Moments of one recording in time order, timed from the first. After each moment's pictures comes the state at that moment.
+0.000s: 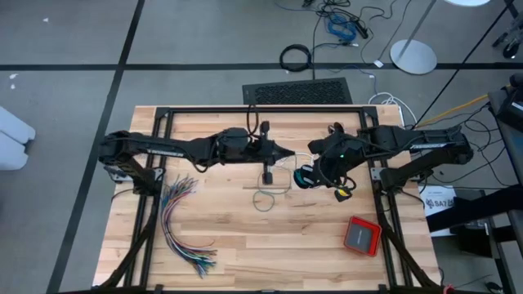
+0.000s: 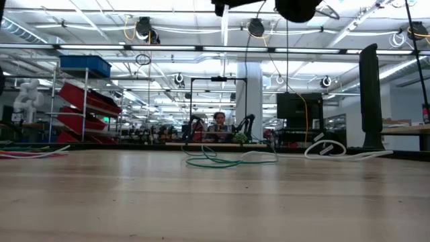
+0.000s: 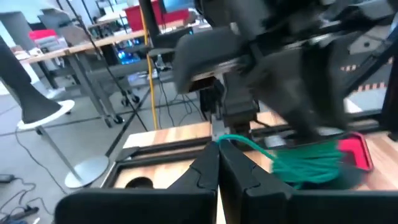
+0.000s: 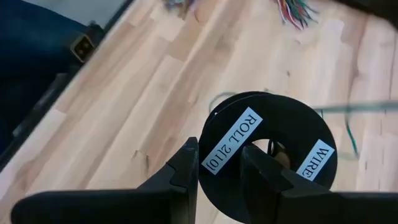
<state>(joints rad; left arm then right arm) 0.03 1.61 1.28 0.21 -0.03 0.24 0.09 1.25 1.37 -0.97 -0.16 -0.28</state>
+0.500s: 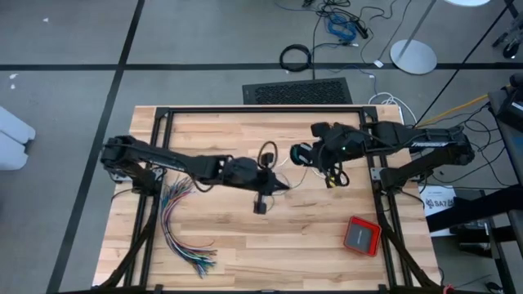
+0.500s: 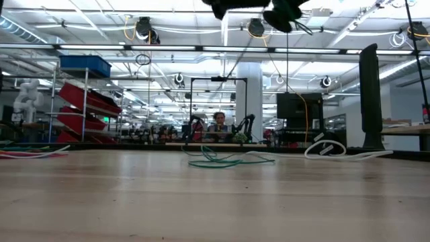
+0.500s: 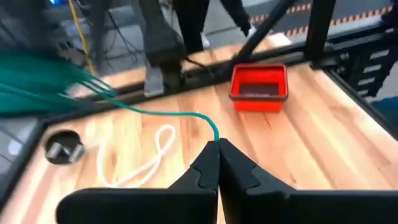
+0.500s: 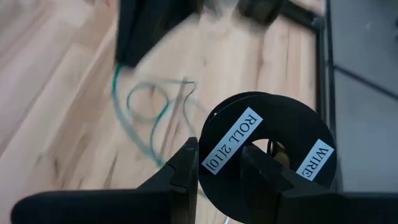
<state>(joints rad) -0.13 1.67 1.28 -0.01 -0.04 0.19 0.04 1.23 1.37 -0.88 0.09 -0.35</state>
